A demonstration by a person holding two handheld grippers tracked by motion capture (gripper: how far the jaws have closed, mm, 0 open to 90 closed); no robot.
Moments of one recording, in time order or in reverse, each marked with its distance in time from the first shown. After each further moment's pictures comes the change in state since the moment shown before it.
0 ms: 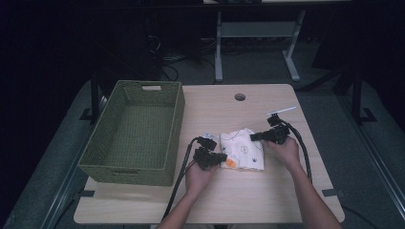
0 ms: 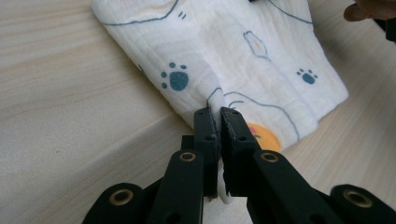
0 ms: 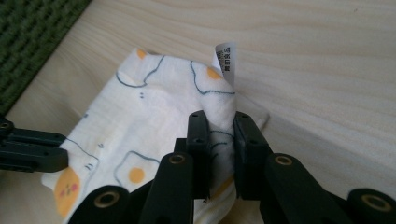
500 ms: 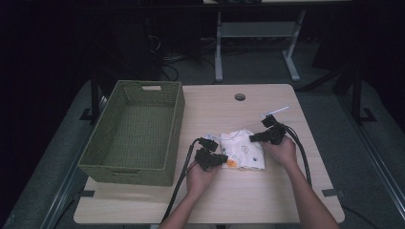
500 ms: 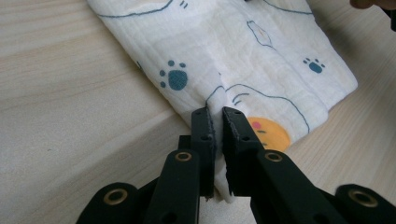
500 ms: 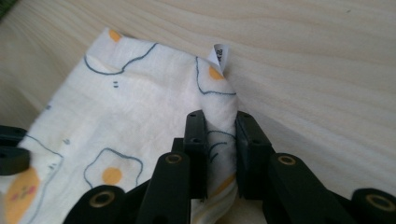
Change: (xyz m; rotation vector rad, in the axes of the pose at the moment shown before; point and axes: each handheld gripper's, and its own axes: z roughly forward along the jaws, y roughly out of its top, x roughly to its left) left arm -0.002 -0.003 0.008 0.022 0.022 0.008; right arm 0.006 0.003 0.012 0.052 -0.108 -0.069
